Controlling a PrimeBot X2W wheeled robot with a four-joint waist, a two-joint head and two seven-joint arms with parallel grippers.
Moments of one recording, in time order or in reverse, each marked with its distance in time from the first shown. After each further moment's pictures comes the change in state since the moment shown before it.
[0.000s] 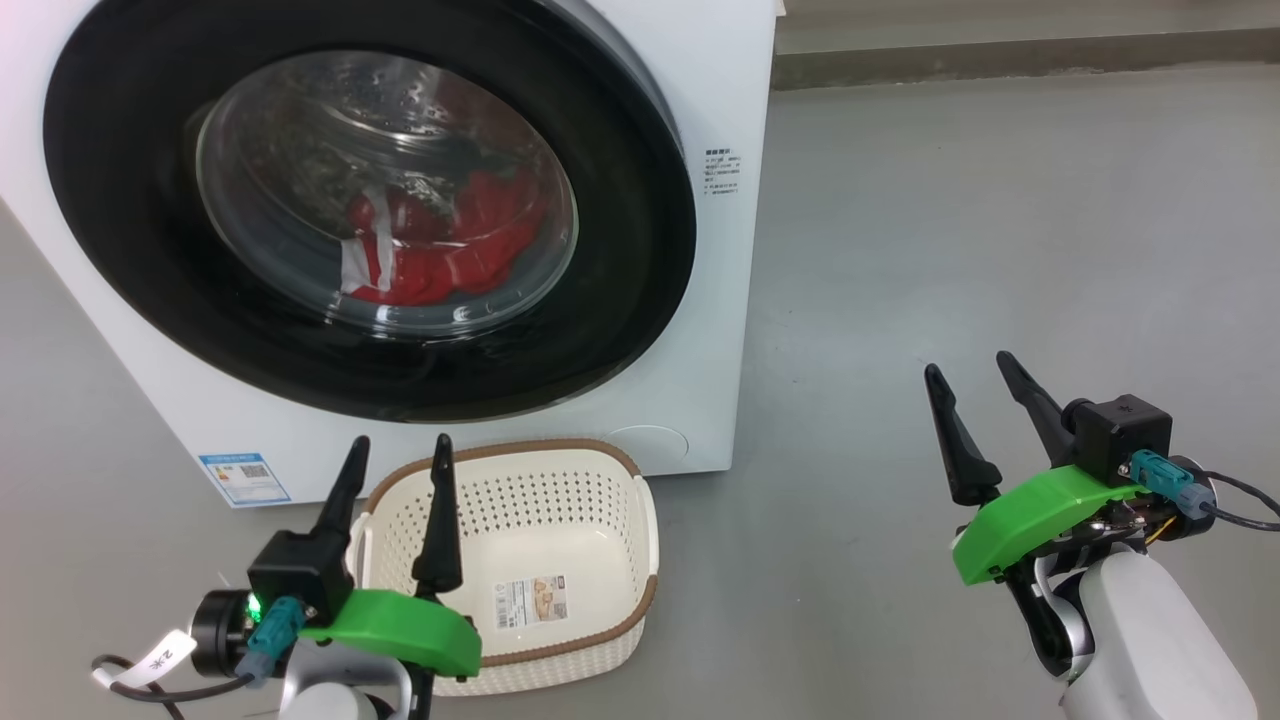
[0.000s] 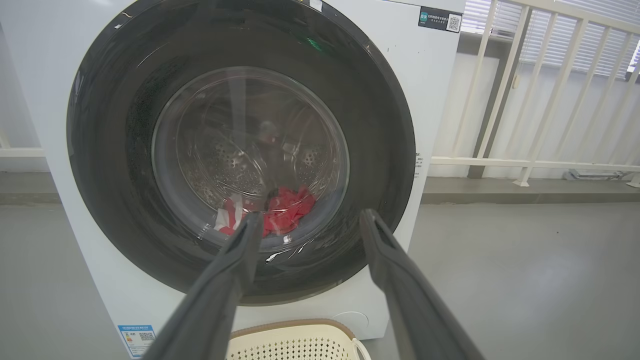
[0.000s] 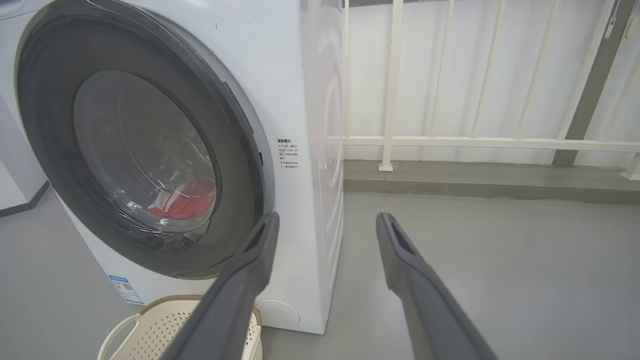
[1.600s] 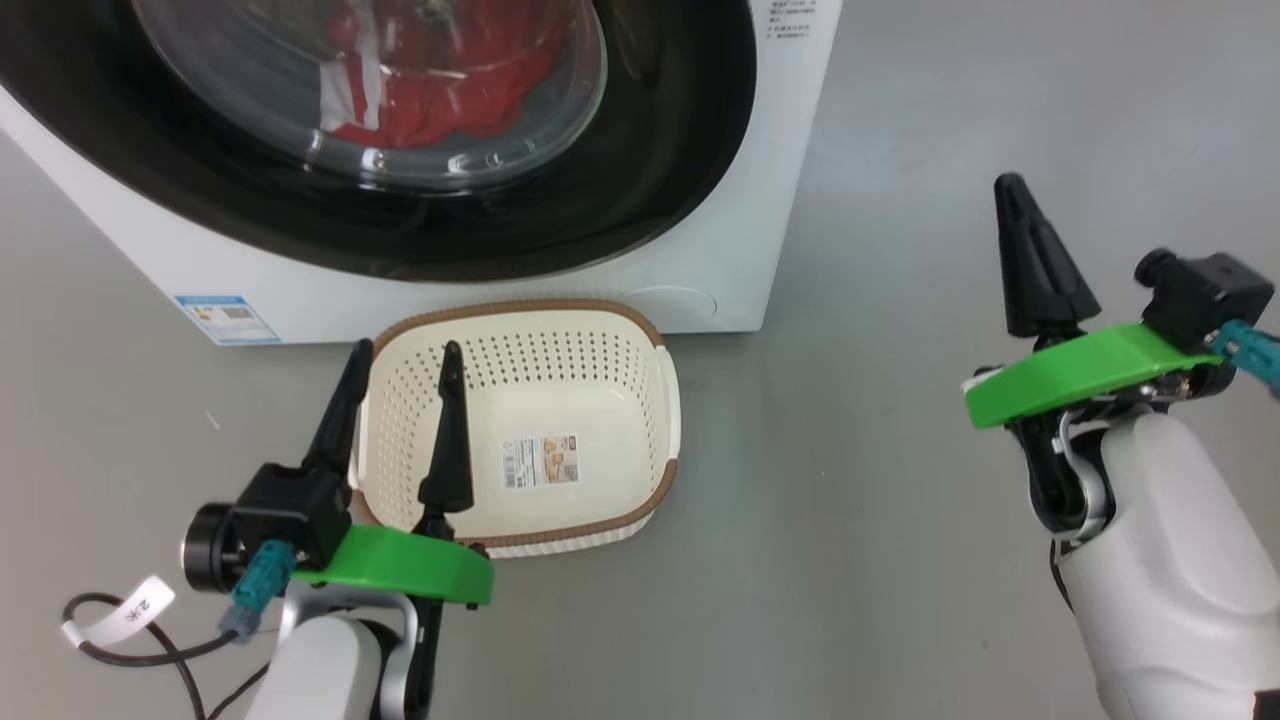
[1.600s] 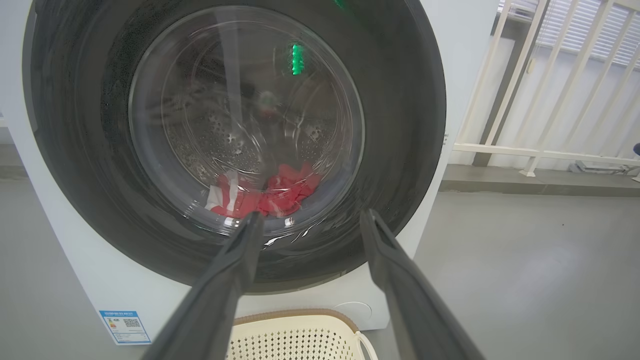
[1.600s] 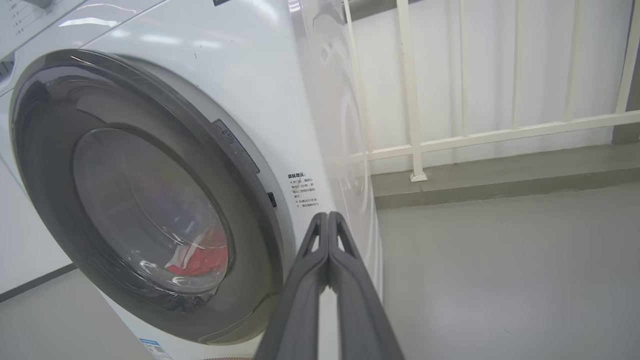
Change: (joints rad) left arm -0.081 -0.001 -0.018 -0.093 0.001 0.000 0.000; right arm -0.192 -0.001 0.001 -0.020 0.138 0.000 -0.087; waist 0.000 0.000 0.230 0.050
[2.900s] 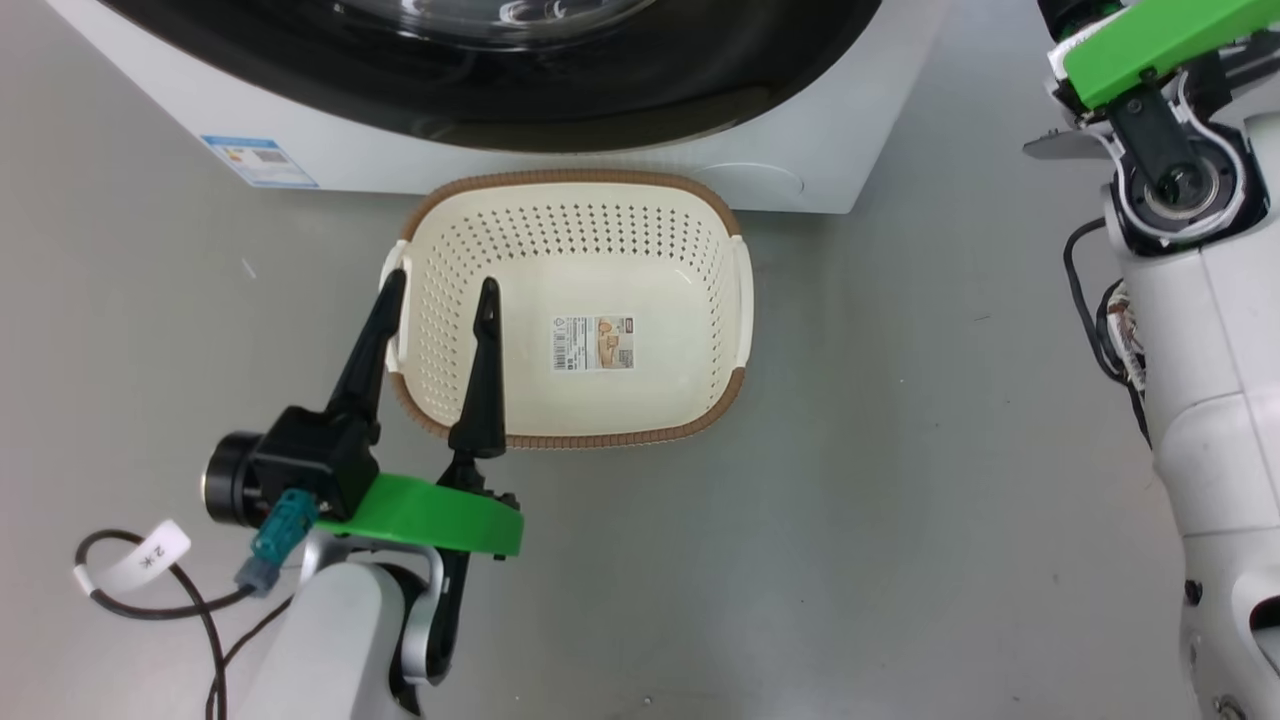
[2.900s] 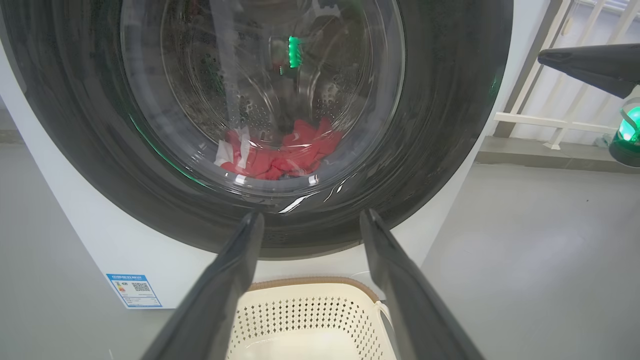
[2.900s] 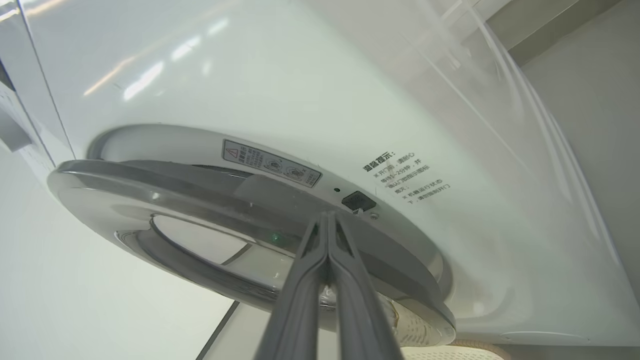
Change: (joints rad) left arm -0.101 -0.002 -0.057 -0.016 -0.010 -0.001 0.000; right arm -0.489 -0.040 0.026 0.179 0.754 0.000 0.443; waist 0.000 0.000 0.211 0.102
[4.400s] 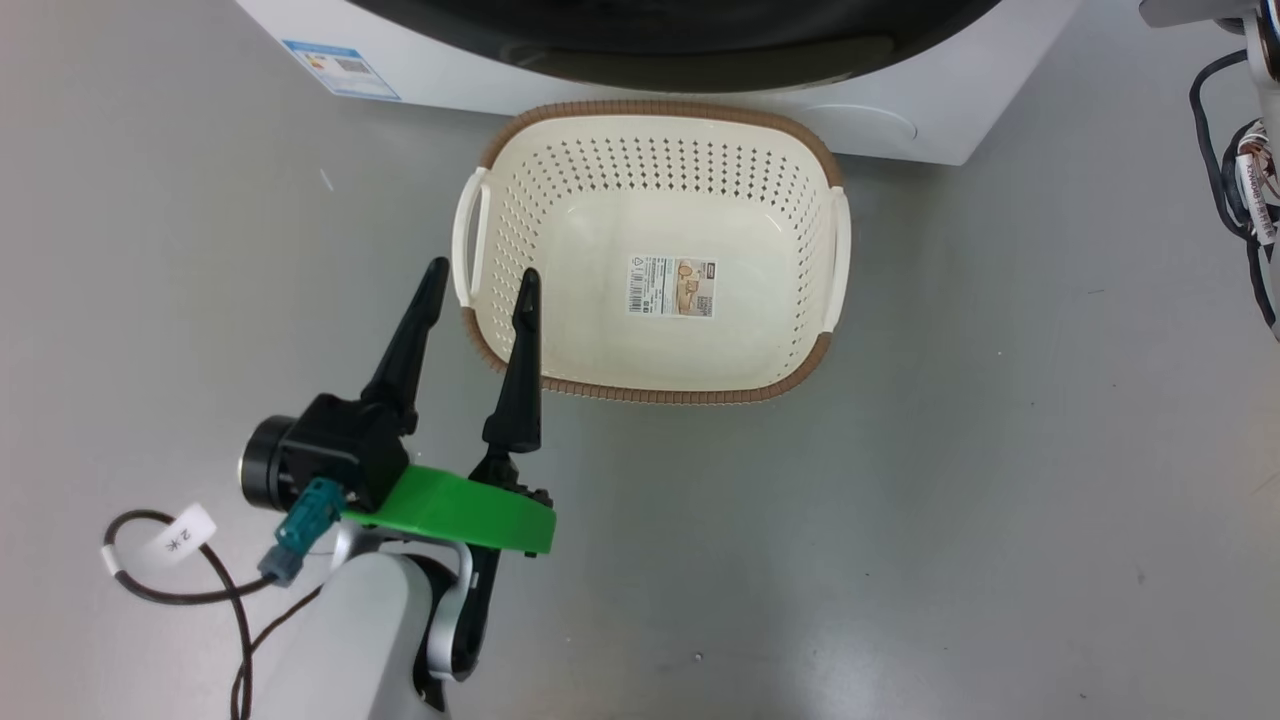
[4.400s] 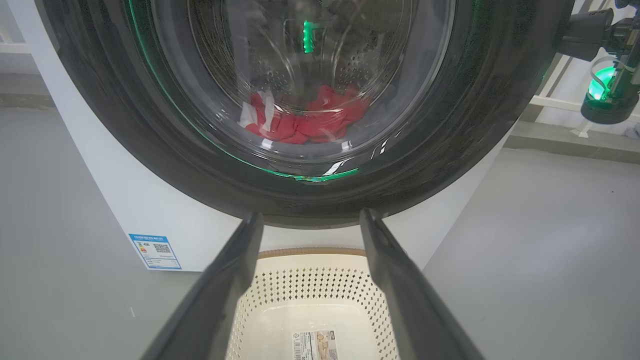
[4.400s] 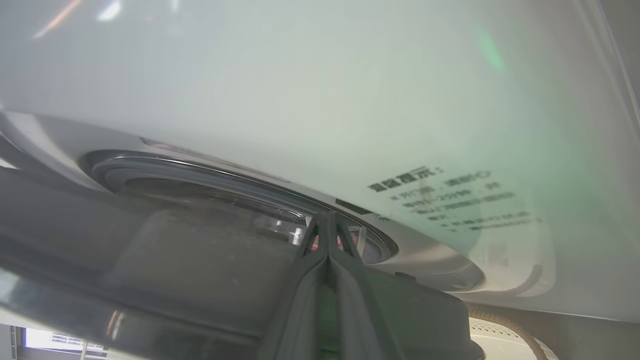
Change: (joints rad) left arm -0.030 -0.005 -0.058 -0.005 -0.053 0.002 0.000; right arm -0.266 -0.091 0.038 0.211 0.053 -0.004 0.229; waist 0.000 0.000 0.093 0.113
